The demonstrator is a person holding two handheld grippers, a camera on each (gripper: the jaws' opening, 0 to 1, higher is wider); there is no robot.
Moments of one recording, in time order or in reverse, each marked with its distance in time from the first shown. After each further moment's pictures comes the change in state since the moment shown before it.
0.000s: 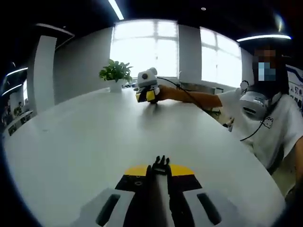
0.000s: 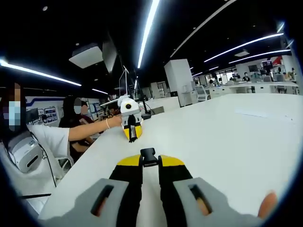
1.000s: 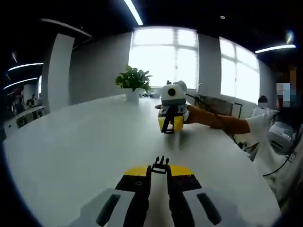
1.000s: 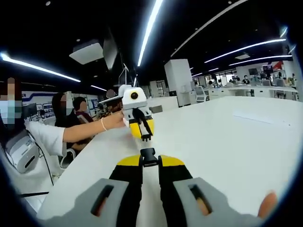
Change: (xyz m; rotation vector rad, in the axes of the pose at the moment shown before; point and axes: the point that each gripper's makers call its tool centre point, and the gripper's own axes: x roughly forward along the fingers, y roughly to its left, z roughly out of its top) left arm 0.085 0.039 0.077 -0.099 -0.103 0.139; right arm 0.002 0.001 -0.001 -0.033 0.021 -0.021
